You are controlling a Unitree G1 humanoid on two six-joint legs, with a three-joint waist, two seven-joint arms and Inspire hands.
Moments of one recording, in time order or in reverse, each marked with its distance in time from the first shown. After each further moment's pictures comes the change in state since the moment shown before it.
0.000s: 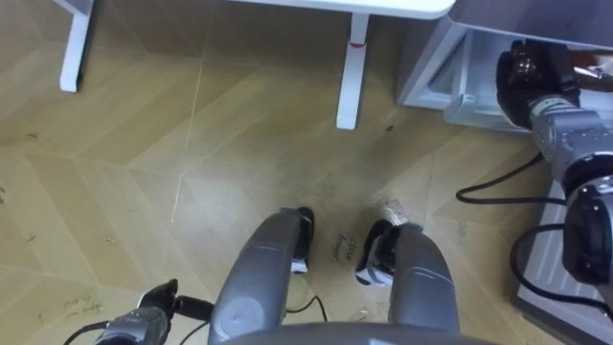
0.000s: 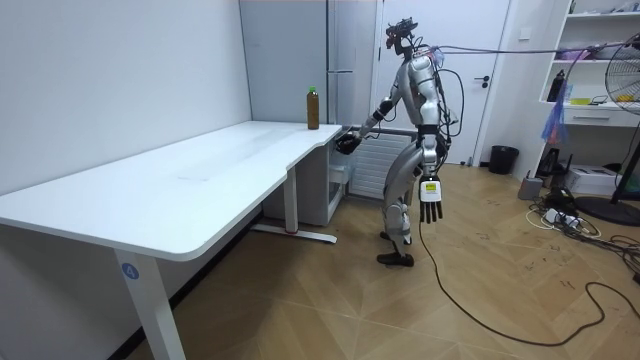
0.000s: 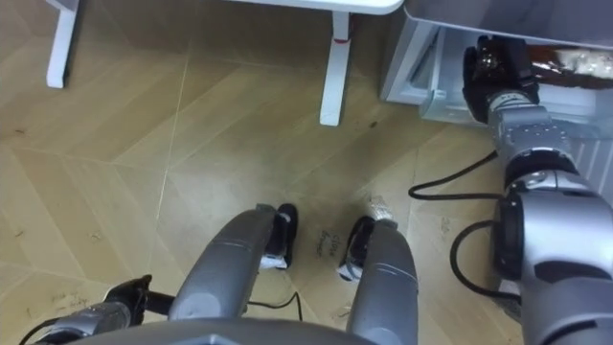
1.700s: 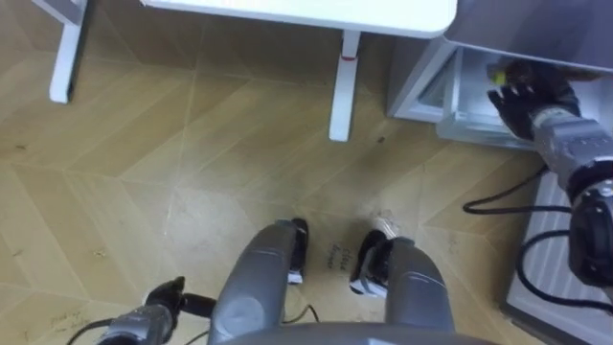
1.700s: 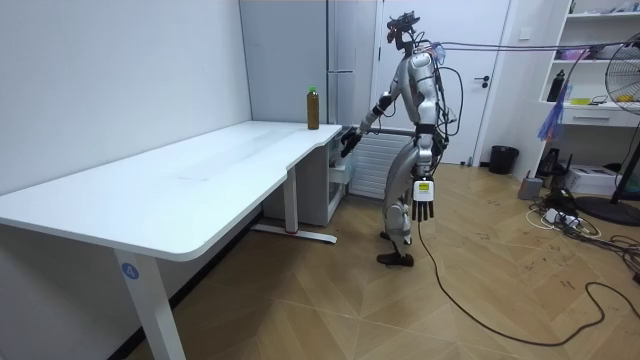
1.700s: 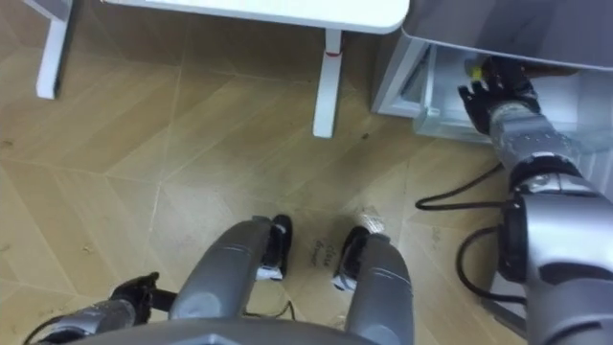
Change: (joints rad) left arm 0.001 0.000 -0.030 -0.008 -0.040 -0.009 -0.021; right arm 0.004 -0.011 0.040 0.089 -0.079 0.018 0.017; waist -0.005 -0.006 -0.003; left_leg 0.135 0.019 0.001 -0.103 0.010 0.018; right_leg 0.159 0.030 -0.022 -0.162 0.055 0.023
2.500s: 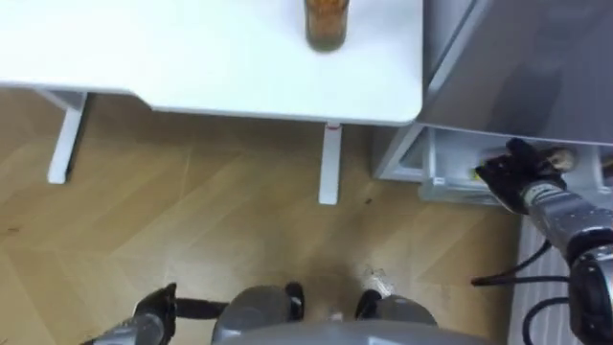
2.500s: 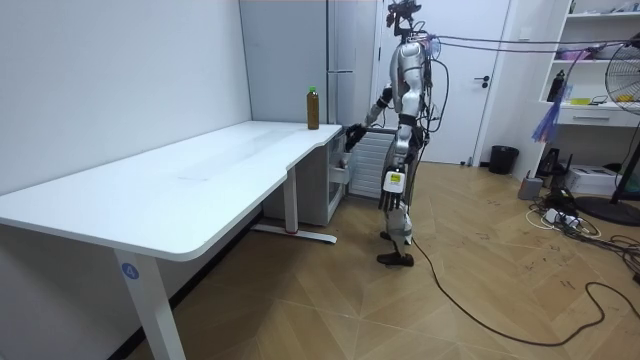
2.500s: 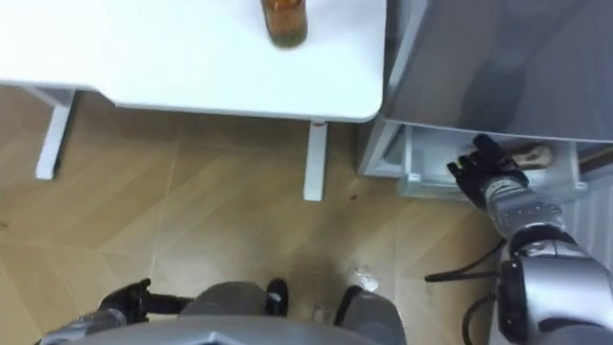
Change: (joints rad) left arm 0.080 0.005 0.133 -0.020 -0.045 -0.020 -0.038; right arm 0.378 0.016 -0.001 -0.169 -0.144 0.065 0.154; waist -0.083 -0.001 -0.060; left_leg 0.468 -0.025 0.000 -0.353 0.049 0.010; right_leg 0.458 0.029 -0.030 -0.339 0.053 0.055
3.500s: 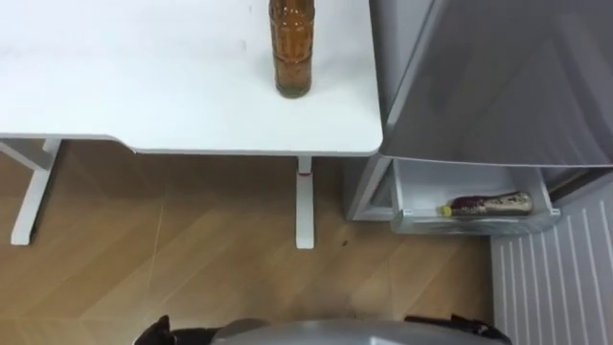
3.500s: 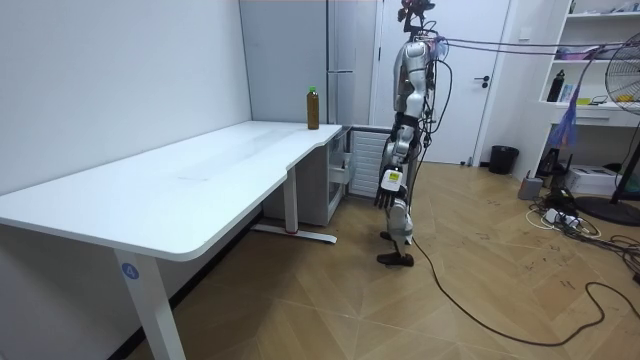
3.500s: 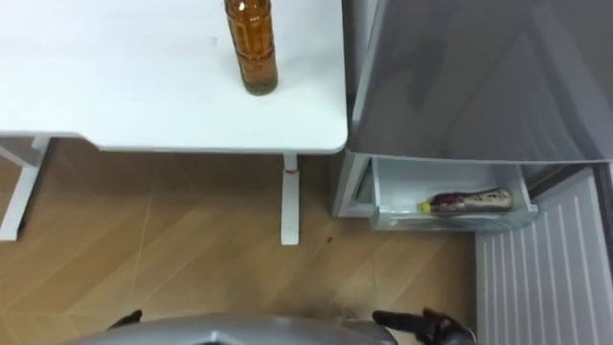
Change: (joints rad) left arm 0.120 -0.067 0.095 -0.053 -0.054 -0.043 0.099; right arm 0.350 0.180 0.188 0.130 -0.912 -0.088 0.029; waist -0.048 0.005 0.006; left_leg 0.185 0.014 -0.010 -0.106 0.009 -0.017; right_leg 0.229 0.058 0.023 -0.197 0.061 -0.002
